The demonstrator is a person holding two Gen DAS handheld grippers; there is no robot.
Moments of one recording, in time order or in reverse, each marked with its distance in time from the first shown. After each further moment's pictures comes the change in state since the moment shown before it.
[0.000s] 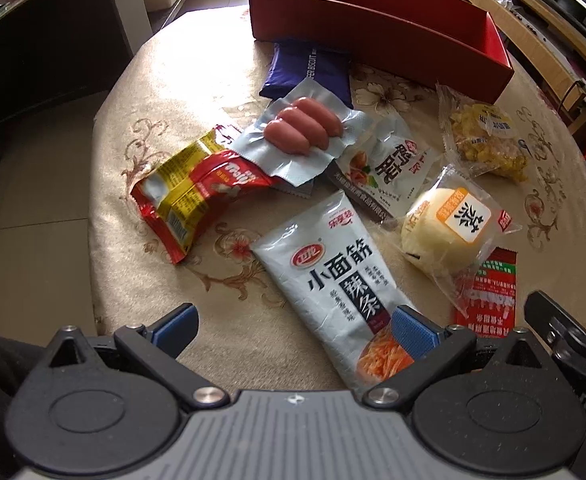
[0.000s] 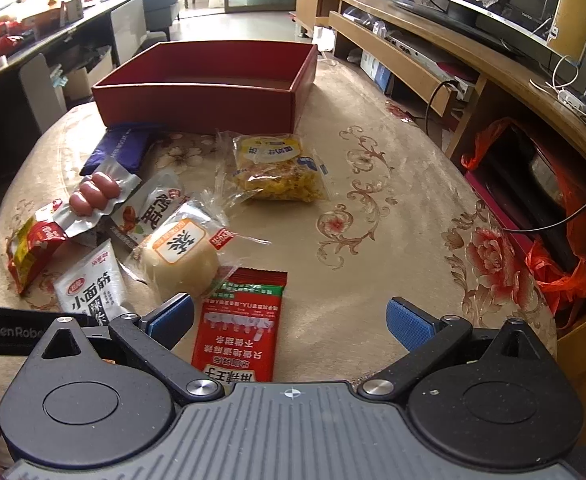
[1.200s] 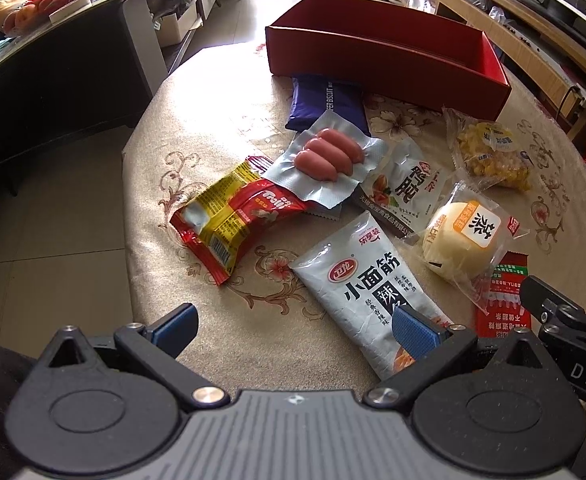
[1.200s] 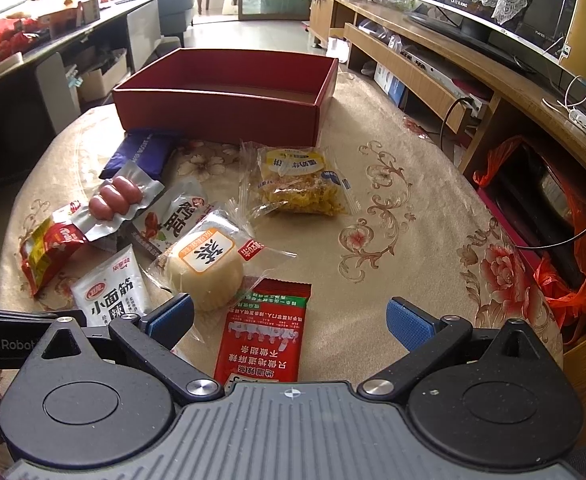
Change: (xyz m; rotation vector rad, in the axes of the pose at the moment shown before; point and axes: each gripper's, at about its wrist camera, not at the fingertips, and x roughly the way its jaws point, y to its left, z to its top) left arm -0.022 0.017 -0.009 0.051 -0.100 0.040; right arm -0.003 0.019 0.001 -0.036 -0.034 0.022
